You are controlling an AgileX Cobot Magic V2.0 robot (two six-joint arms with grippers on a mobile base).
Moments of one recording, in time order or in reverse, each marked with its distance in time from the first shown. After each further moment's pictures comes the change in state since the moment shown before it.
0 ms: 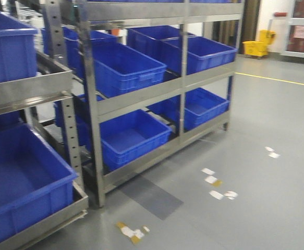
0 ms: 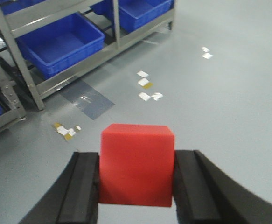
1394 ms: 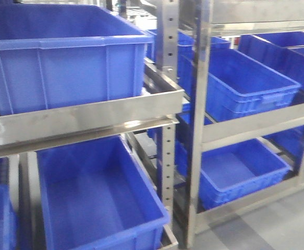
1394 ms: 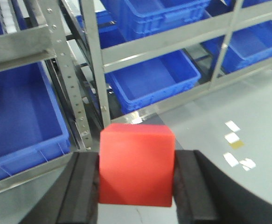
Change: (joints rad) left arm 0.000 0.000 0.000 0.000 0.000 0.000; right arm 0.000 0.000 0.000 0.000 0.000 0.000
